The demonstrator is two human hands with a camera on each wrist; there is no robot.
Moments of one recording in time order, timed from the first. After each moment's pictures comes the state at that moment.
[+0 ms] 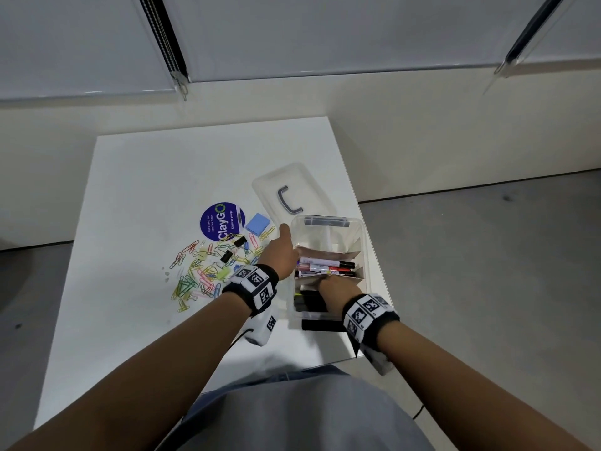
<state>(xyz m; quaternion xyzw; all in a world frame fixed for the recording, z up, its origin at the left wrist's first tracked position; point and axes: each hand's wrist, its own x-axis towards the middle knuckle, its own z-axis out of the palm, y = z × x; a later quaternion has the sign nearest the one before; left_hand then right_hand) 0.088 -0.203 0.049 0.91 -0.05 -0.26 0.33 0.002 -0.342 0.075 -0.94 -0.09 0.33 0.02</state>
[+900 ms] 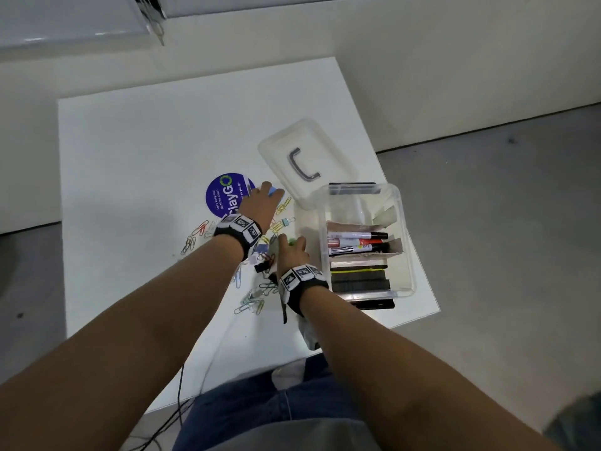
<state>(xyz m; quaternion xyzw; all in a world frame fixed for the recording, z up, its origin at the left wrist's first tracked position) 0.189 -0.120 -0.022 0.94 -0.26 -0.21 -0.01 0.059 -0.186 0.000 -0.91 0.18 0.29 0.24</state>
